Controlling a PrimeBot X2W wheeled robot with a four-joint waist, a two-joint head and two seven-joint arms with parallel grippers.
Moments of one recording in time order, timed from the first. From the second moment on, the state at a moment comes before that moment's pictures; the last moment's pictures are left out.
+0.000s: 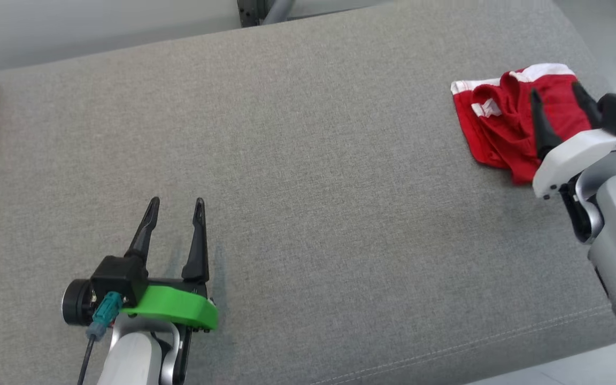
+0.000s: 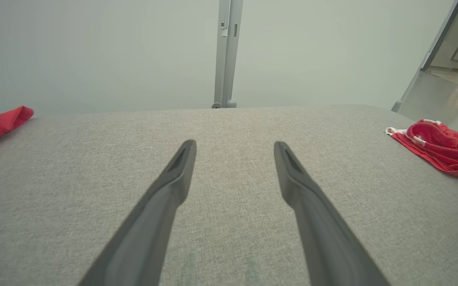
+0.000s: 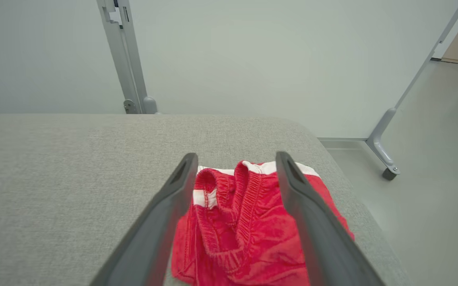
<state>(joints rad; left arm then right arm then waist) -0.20 0.05 -0.16 0.25 -0.22 -0.05 -0.27 -0.78 -0.38 0.33 0.87 0.43 0.13 -0.26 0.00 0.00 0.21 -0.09</state>
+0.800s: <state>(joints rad) -0.01 0.05 -0.04 0.26 -0.22 0.00 -0.27 -0.22 -0.10 0.05 0.34 0.22 0.13 -0.26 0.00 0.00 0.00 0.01</state>
